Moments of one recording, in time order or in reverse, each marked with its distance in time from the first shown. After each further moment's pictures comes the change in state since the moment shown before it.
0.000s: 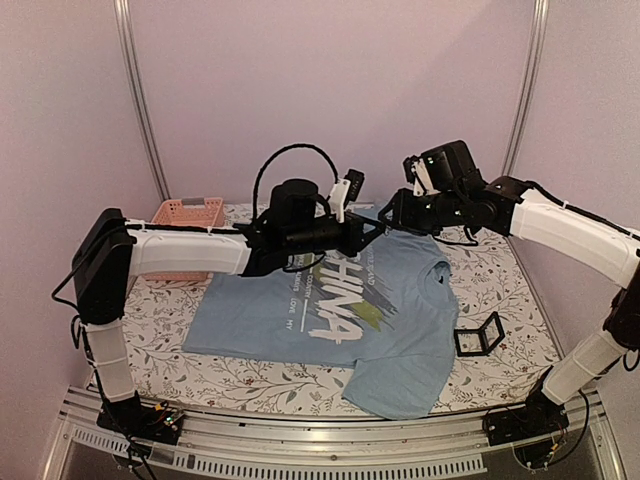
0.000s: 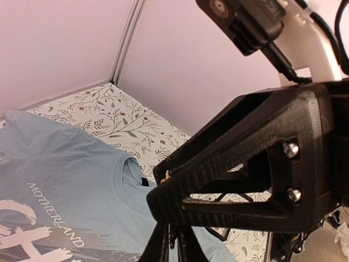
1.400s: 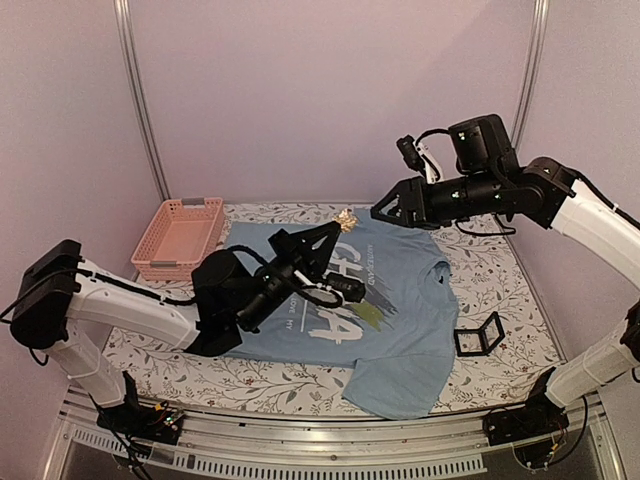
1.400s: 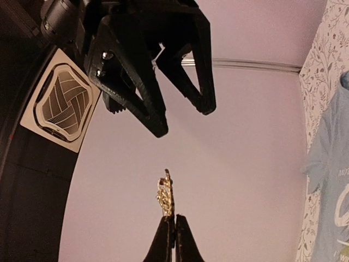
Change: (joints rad) left arm -0.243 -0.342 -0.614 0.754 -0.578 2.044; right arm 0.067 -0.139 0.122 -0.210 -0.256 -0.130
